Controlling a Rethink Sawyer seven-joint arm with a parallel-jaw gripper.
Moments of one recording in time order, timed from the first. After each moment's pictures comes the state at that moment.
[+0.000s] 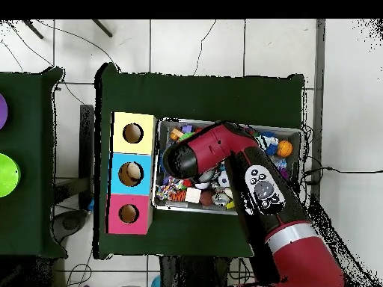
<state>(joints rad) -0.48 -0.57 0.53 1.53 -0.93 1.03 1.44</state>
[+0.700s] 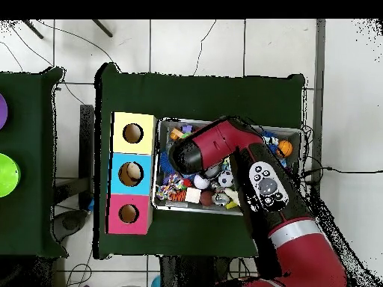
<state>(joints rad) -0.49 -0.54 0.53 1.48 -0.97 1.04 1.38</state>
